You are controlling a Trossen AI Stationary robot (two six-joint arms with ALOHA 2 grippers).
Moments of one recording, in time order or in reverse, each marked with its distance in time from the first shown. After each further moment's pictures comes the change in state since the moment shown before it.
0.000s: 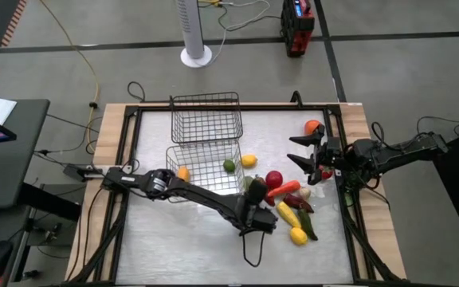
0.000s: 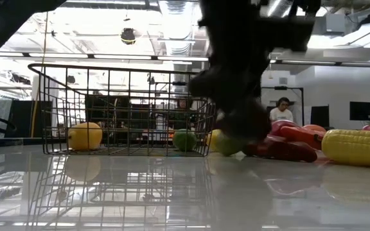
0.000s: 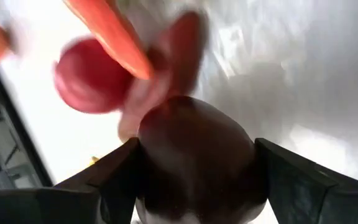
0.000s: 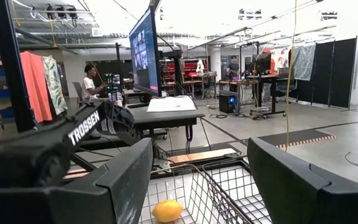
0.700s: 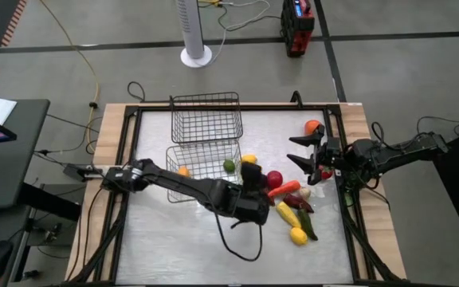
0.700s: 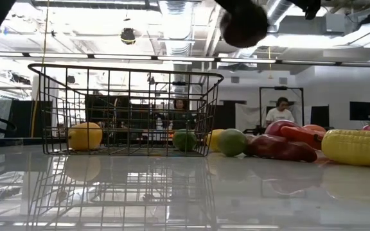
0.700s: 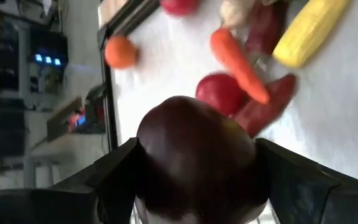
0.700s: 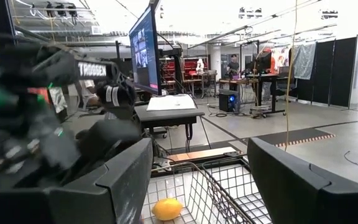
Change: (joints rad) left arm -0.001 -0.252 0.012 -0.009 -0.136 -0.099; right arm 0.000 0.000 0.000 -0.007 0.000 0.000
